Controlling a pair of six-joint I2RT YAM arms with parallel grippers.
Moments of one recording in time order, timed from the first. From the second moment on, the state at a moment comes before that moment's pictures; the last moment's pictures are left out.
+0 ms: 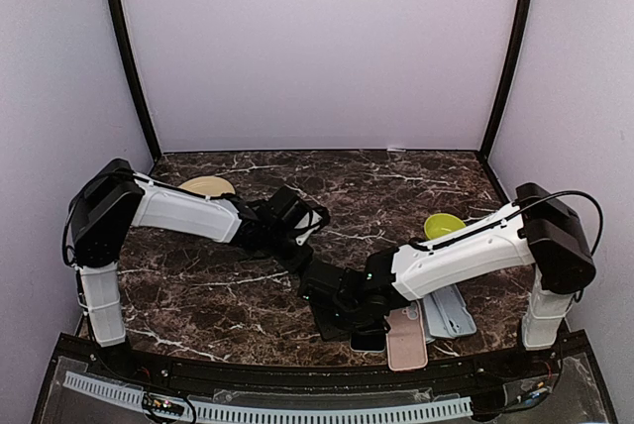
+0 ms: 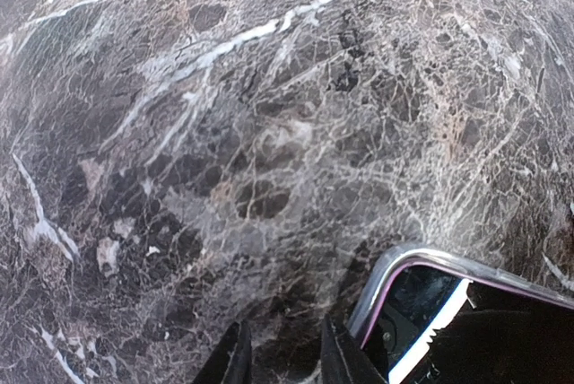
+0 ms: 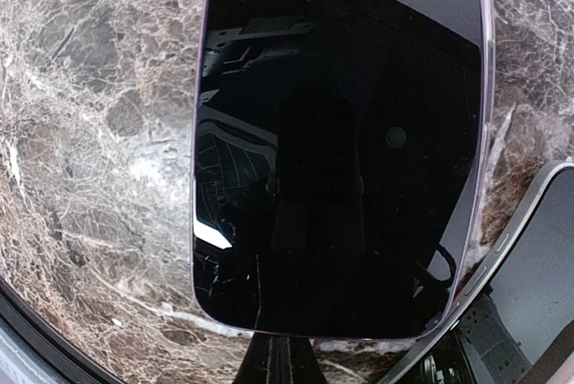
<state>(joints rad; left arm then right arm) -0.88 1.95 1.21 -0.26 -0.05 -0.02 1.32 1.88 1.17 -0.51 0.15 0.89</state>
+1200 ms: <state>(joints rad) -0.79 1.71 1.06 -0.27 -0.13 0.07 1.31 1.97 1.40 -0.68 0.22 0.73</state>
